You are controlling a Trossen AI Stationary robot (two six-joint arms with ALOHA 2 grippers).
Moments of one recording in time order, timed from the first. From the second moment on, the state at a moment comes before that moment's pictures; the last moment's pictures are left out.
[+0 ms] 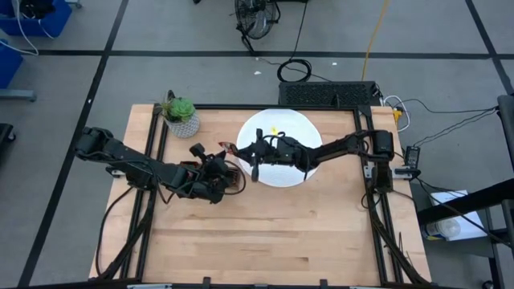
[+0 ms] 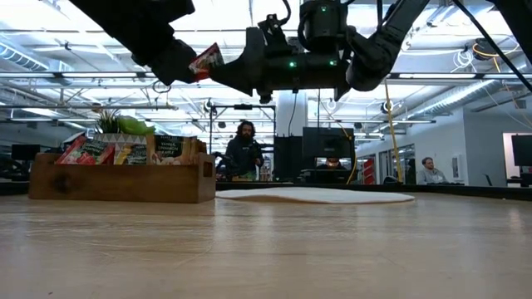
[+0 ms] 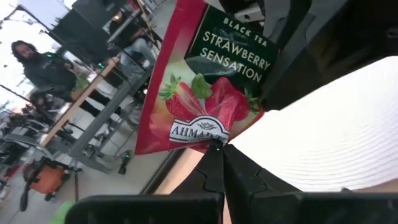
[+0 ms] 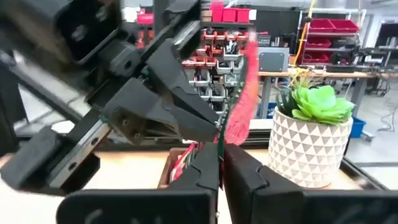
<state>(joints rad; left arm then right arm) -0.30 1.41 0.87 -0.39 -1.17 -0.27 -0.12 1.95 1.02 0.98 -0.05 0.01</state>
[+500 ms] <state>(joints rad) -0.32 1.40 0.87 -0.40 -0.93 -0.25 -0.05 1.70 1.02 0.37 0.14 -0.21</state>
